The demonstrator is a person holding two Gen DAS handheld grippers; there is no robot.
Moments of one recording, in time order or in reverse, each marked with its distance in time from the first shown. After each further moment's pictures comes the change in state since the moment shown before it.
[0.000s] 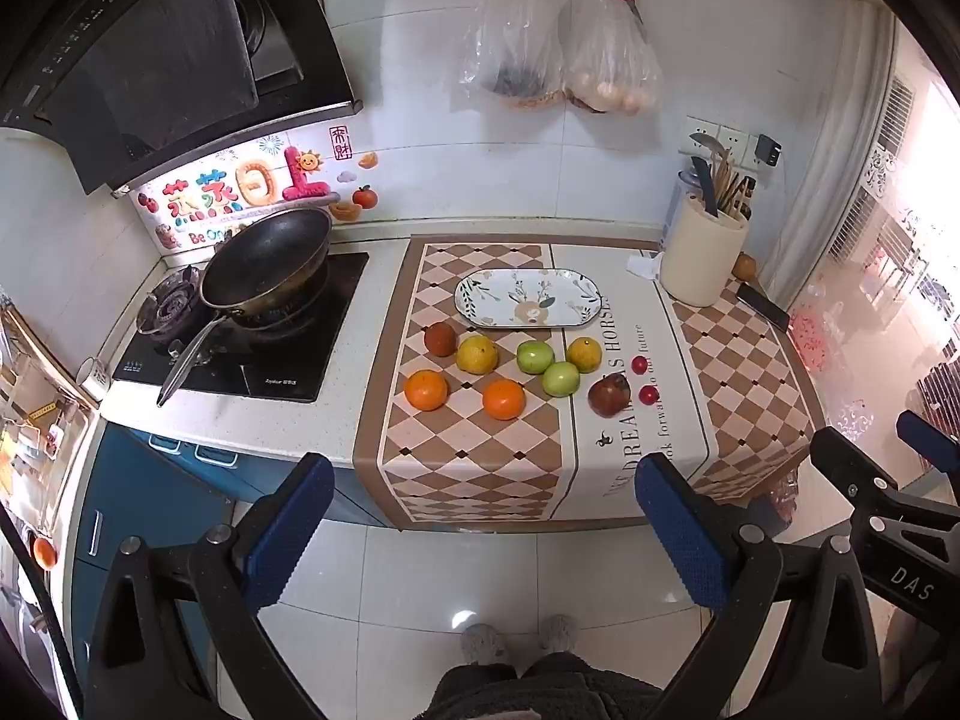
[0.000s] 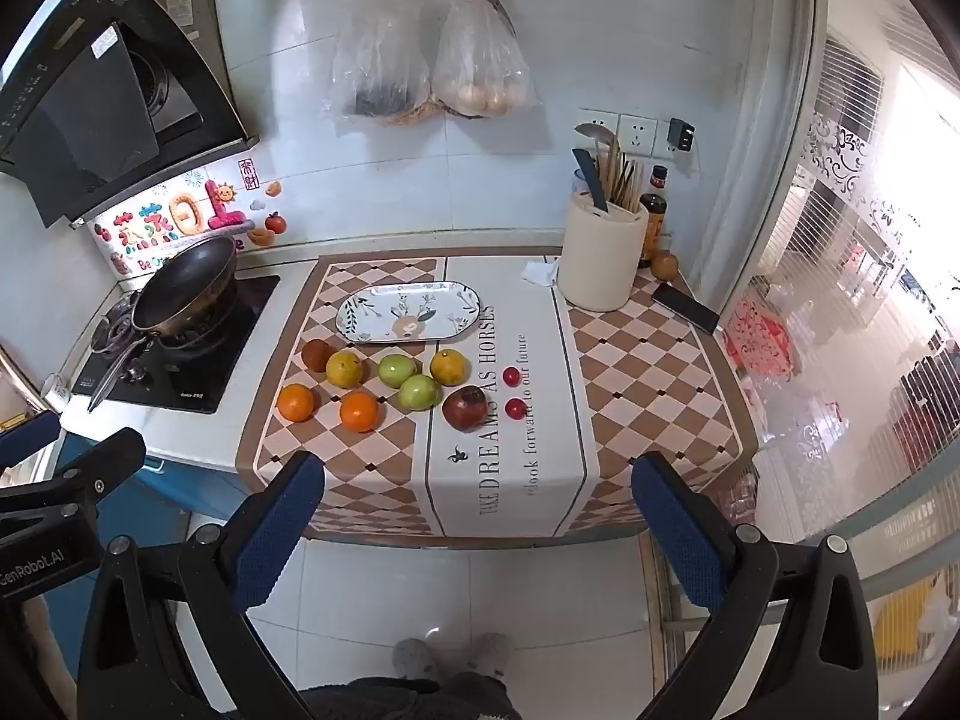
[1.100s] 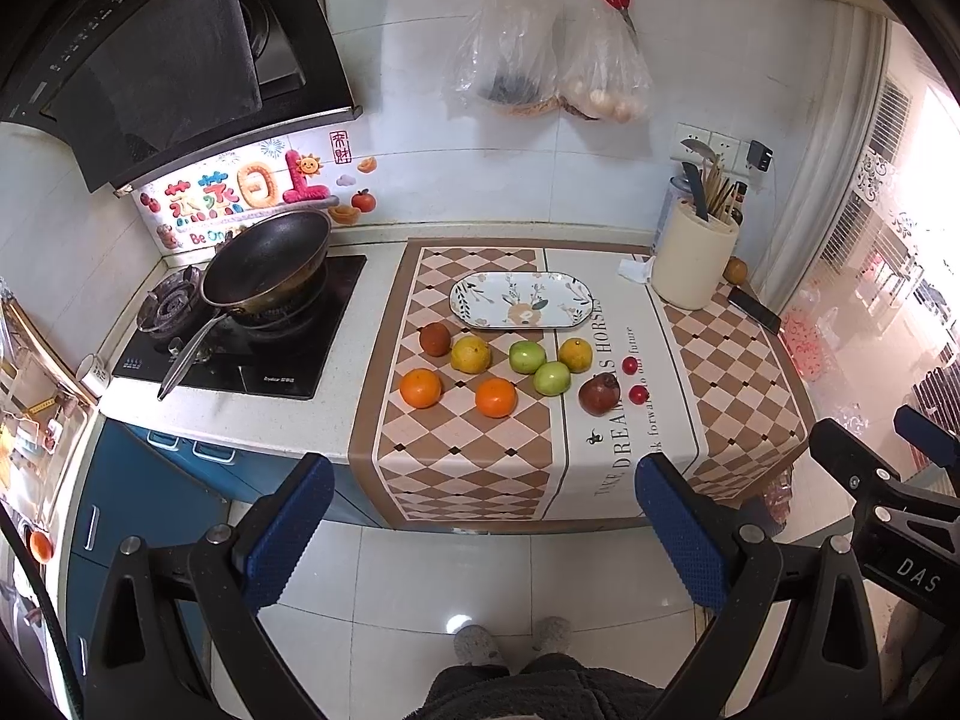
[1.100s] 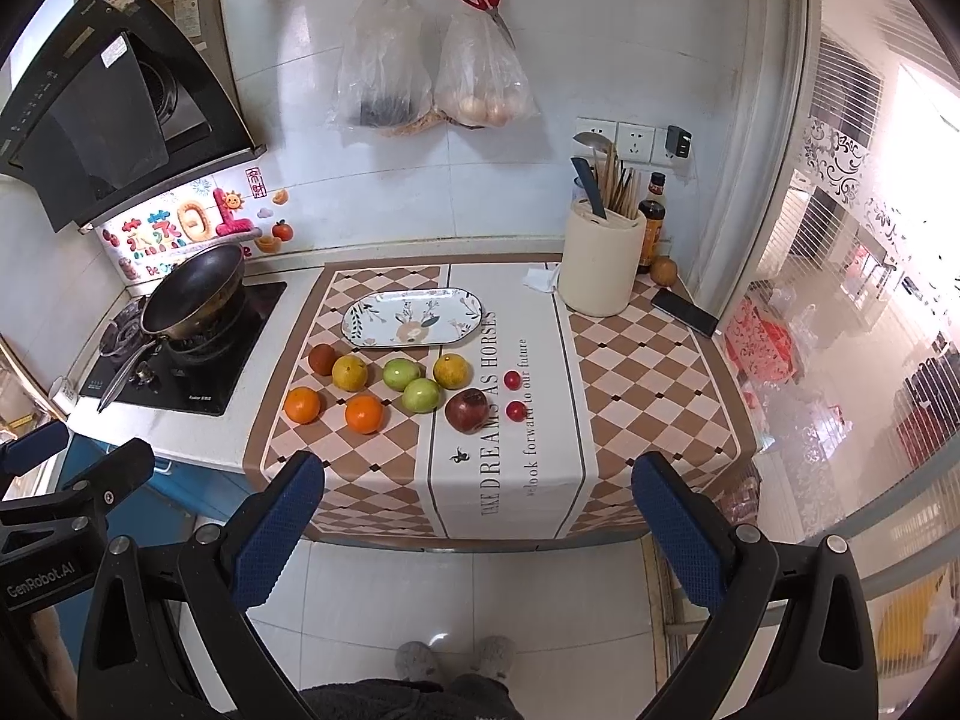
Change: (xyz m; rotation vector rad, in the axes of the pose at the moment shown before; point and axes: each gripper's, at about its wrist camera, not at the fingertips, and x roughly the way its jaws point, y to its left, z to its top) left arm -0.010 0.000 0.004 -0.005 -0.010 -0.007; right arm -0.019 -0.006 -0.002 0.005 -0.017 0.018
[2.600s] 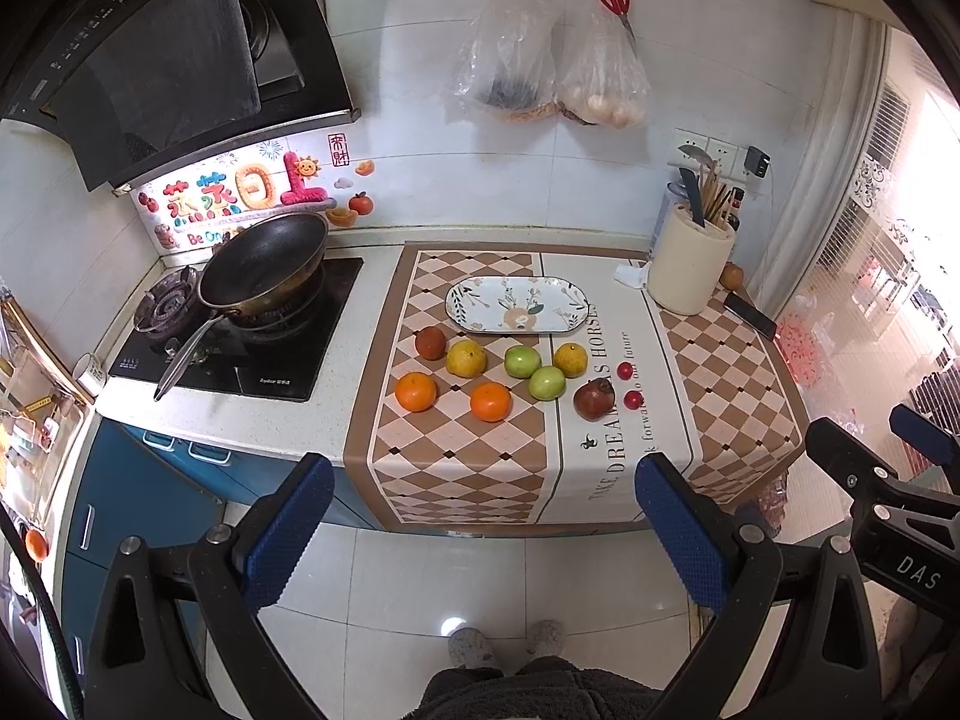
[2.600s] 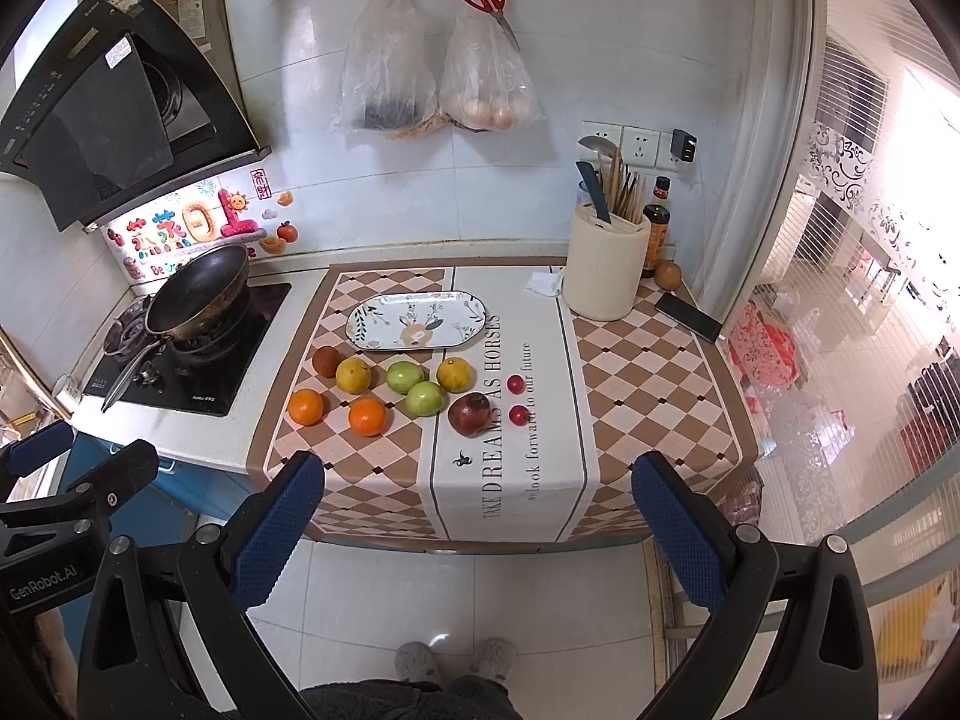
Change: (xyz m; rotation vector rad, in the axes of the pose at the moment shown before) left arm -0.009 -0.007 -0.005 -0.011 -0.013 -0.007; right arm -0.006 0.000 0.004 -0.004 -0.004 0.009
